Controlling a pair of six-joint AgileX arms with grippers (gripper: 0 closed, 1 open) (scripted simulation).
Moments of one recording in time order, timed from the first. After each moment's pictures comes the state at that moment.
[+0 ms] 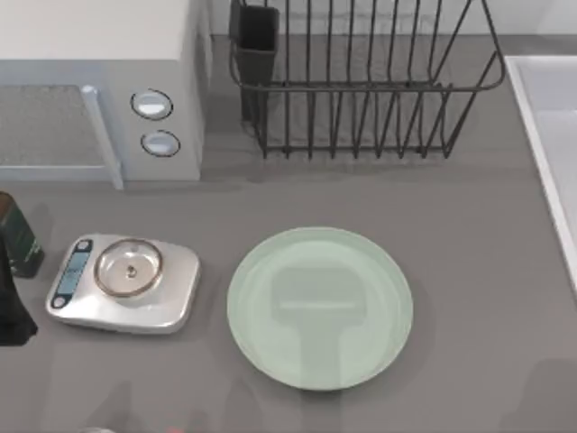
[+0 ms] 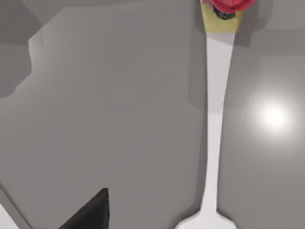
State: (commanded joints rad) left arm 0.00 0.00 0.00 0.00 0.00 0.00; right arm -0.48 1.39 0.88 -1.06 0.00 -1.63
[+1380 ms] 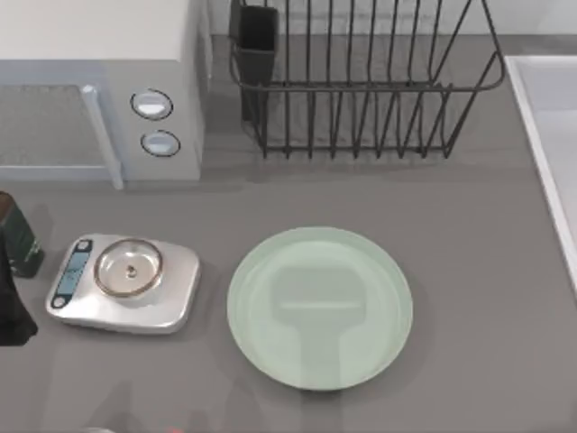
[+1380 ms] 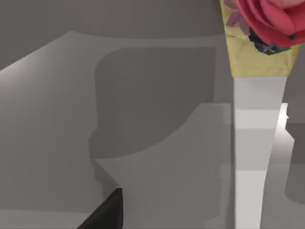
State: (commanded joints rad) left arm 0.00 0.00 0.00 0.00 0.00 0.00; right arm -0.48 1.62 0.63 -0.59 0.00 -1.62
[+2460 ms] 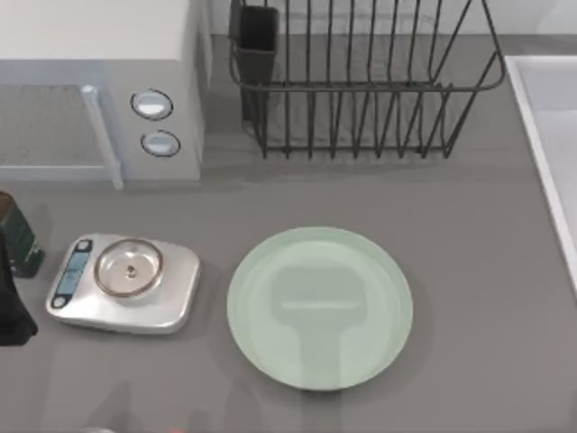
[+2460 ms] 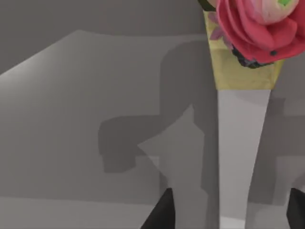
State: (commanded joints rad) left arm 0.00 0.00 0.00 0.00 0.00 0.00; right arm -0.48 1.54 0.68 -0.71 0.01 -1.59
